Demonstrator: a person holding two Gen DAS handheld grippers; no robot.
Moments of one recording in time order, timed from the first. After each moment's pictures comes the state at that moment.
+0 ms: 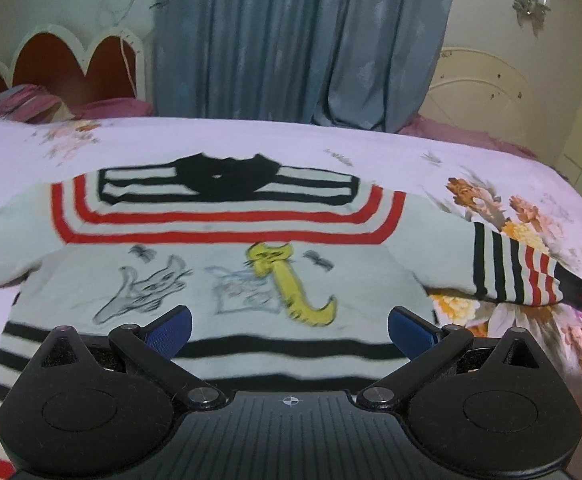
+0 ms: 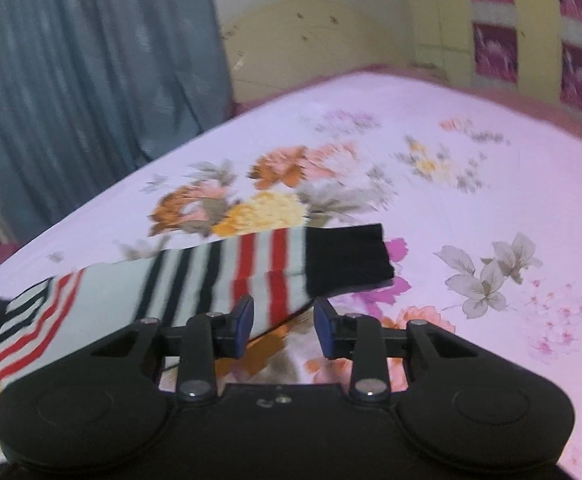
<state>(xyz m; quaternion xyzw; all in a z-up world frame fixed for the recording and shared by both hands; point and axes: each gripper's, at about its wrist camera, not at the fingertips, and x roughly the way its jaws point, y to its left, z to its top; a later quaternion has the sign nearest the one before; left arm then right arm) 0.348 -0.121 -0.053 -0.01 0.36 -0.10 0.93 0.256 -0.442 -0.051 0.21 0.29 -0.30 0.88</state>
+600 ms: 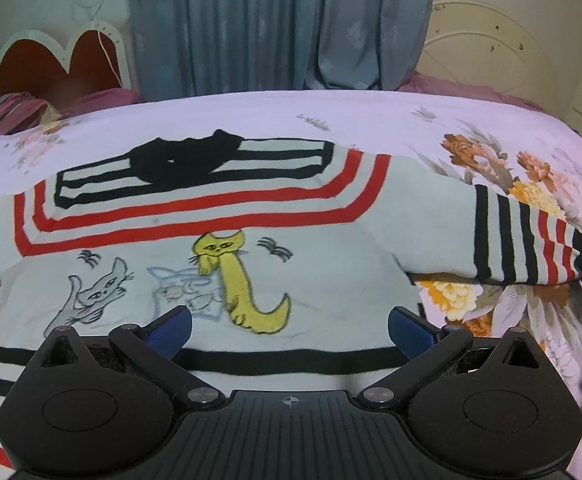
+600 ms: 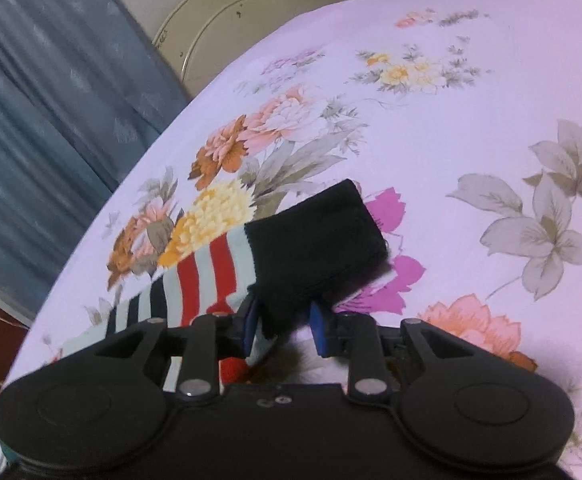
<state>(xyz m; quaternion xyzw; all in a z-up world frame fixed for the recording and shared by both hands) 0.379 -0.191 -0.071 0.04 0.40 -0.10 0.91 0.277 -0.521 -0.121 0.39 0.25 -0.29 0.84</state>
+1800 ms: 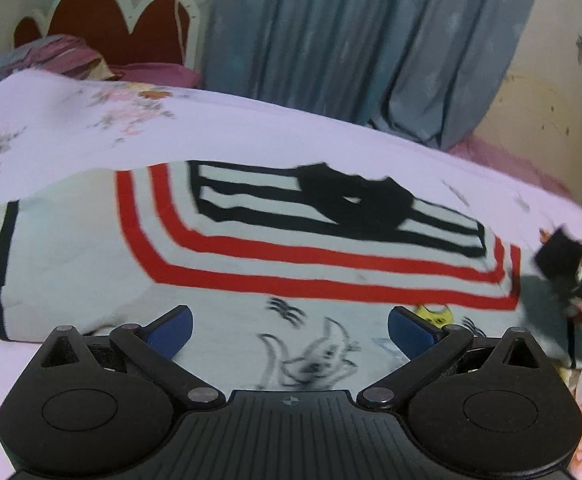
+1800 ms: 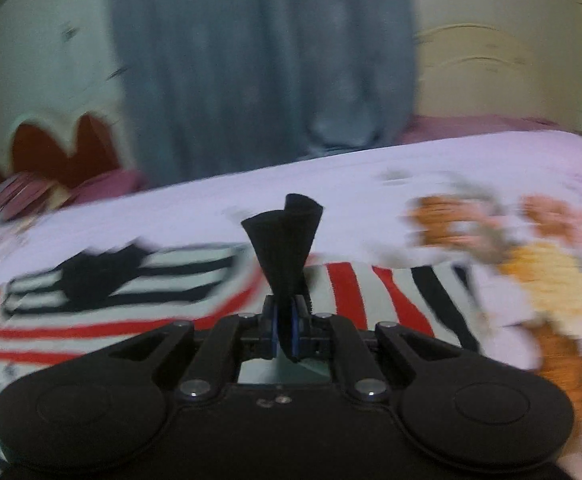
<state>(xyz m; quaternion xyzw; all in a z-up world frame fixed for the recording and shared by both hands) 0.472 0.032 -0.089 -0.09 0.39 -0.07 0.91 0.432 -0.280 -0.075 0.09 0.30 -0.06 0.95</state>
